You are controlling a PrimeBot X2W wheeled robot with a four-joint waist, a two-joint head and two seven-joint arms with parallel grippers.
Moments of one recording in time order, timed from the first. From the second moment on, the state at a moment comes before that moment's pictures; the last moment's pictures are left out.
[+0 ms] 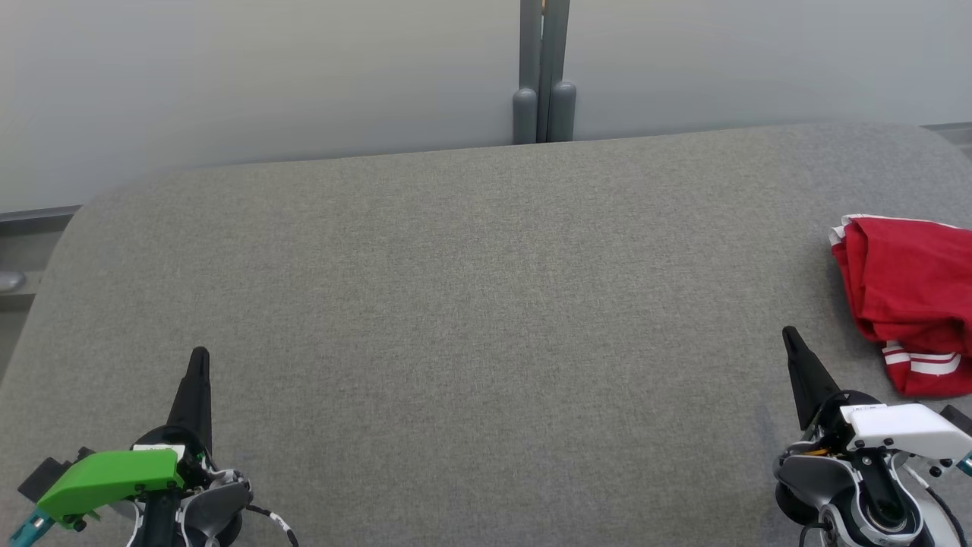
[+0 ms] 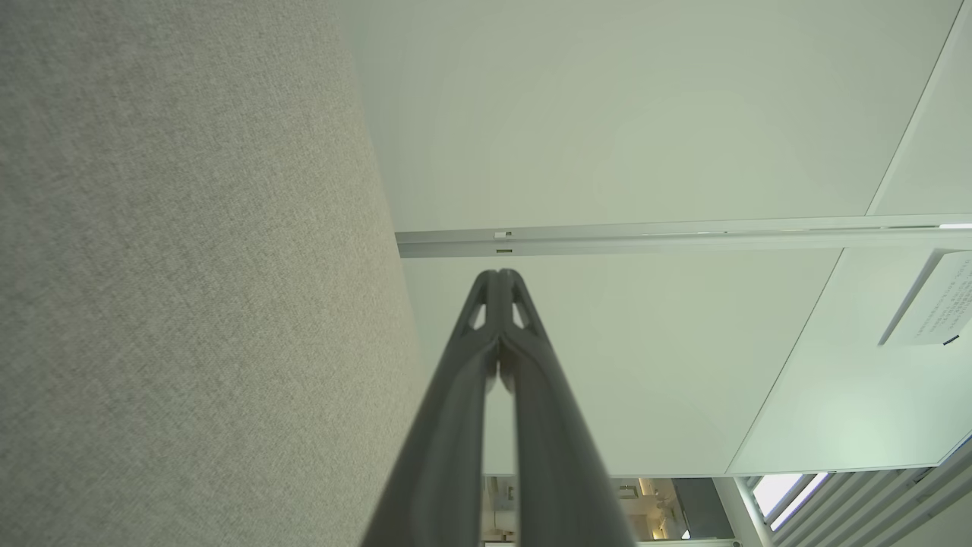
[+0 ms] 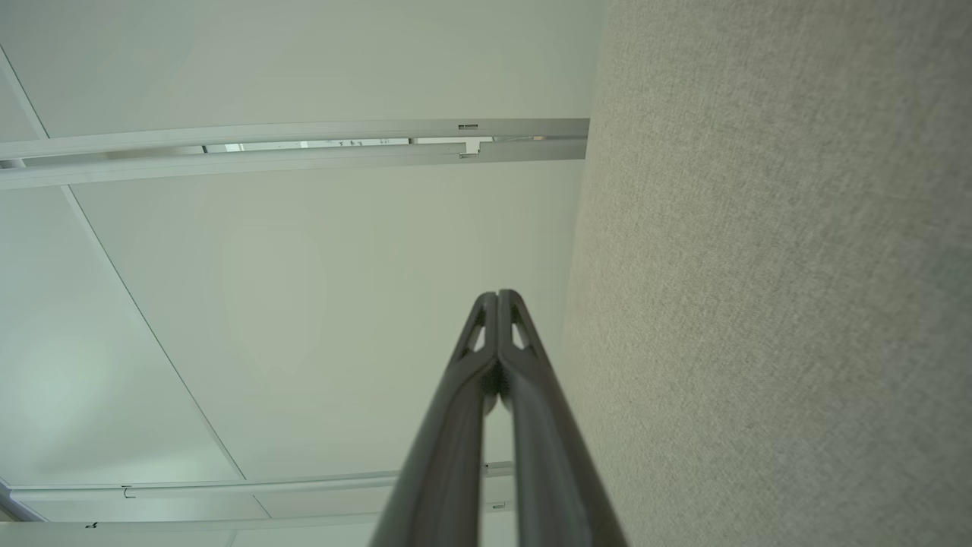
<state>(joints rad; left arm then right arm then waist) -0.11 0.05 0.12 0.25 -1.61 -0.13 0.11 -0.11 -0.05 -0.11 0.26 1.61 0.13 0.11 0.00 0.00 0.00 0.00</state>
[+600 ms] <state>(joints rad) -0.11 0.05 0.12 0.25 -1.61 -0.13 0.11 -0.11 -0.05 -0.11 0.26 1.61 0.13 0.11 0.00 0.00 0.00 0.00</state>
